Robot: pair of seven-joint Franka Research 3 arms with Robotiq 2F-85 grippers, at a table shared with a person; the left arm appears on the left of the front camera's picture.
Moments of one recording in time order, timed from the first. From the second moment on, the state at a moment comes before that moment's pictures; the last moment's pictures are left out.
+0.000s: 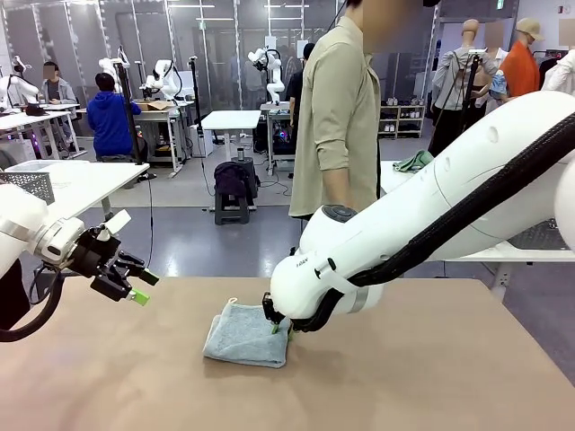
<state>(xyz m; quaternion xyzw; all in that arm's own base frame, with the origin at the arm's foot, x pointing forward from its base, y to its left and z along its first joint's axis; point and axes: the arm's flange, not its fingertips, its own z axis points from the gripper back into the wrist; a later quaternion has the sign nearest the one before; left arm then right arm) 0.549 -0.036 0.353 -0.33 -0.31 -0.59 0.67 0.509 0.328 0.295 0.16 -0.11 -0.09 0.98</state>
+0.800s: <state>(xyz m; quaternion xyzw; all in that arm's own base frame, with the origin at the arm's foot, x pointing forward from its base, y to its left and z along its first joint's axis) 0.549 -0.036 0.353 -0.33 -0.31 -0.59 0.67 0.509 0.328 0.295 0.16 -0.11 -0.06 0.98</state>
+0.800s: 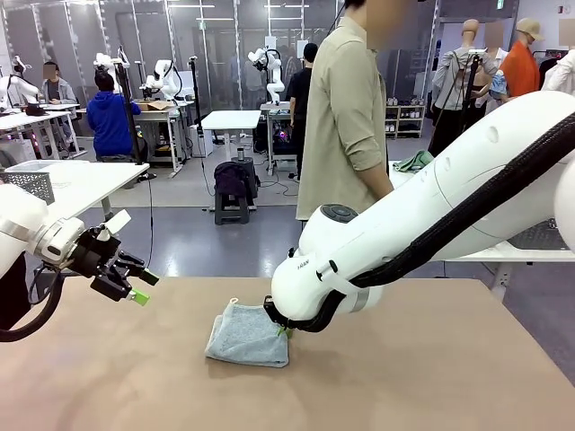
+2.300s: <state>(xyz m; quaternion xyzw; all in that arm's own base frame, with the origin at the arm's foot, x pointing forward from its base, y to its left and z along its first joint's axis) 0.549 -0.036 0.353 -0.33 -0.31 -0.59 0.67 0.602 0.126 0.335 0.15 -0.18 -0.03 0.97</state>
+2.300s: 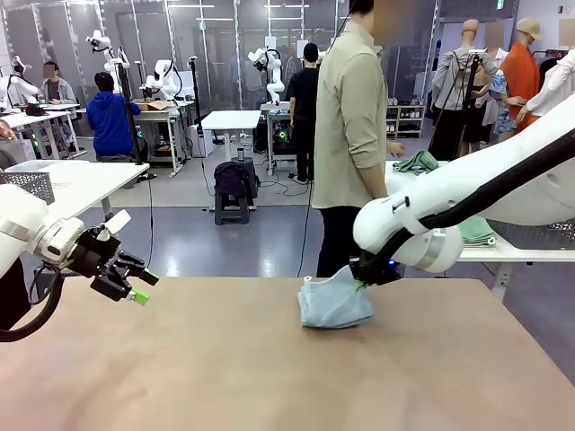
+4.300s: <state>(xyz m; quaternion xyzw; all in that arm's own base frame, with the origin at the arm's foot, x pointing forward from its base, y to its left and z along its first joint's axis) 0.549 -0.036 0.353 -0.33 -0.31 -0.59 0.67 0.625 -0.091 0.411 0.04 -0.18 0.02 0.98</state>
